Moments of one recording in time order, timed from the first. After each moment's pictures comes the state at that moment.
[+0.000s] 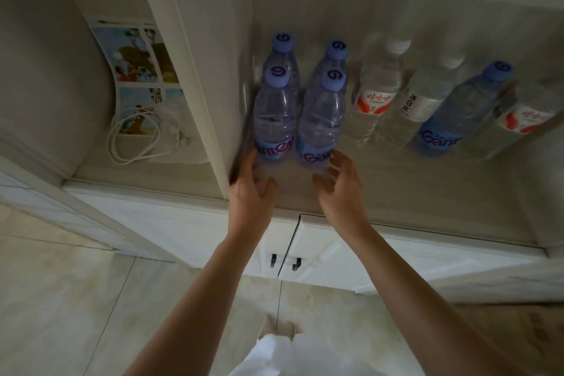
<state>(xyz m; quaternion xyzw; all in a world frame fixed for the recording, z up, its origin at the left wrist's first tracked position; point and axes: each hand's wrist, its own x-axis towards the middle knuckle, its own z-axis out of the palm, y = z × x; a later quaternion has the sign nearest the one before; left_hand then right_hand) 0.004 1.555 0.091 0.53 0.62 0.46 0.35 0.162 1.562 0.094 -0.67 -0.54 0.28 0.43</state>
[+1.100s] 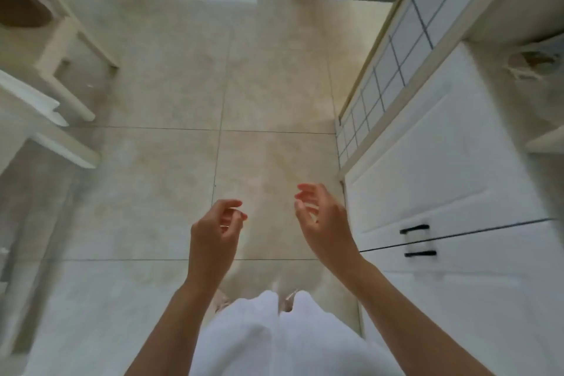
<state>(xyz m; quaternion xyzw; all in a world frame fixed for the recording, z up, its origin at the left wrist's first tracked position) 0.083 1.044 0.034 -0.03 0.88 0.48 0.01 0.099 1.229 0.065 -0.11 -0.87 0.48 0.01</state>
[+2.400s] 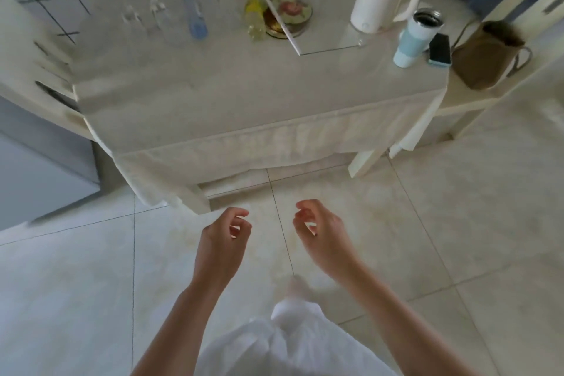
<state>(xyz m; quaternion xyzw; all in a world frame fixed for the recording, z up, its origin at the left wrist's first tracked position) 0.135 0.506 0.030 -0.61 0.66 0.41 -0.18 -0.043 0.572 0.034 0.45 -0.76 0.32 -0.35</state>
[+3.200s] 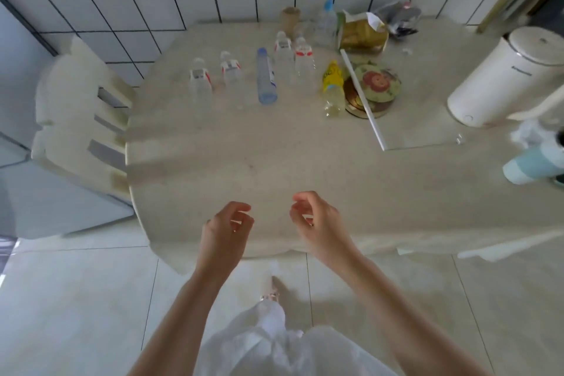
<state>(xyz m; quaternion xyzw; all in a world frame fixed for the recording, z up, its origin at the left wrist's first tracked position) 0.138 0.193 0.037 -0.66 0.59 0.38 -0.25 -0.043 0.215 0.046 0.53 -0.69 0.31 -0.37</state>
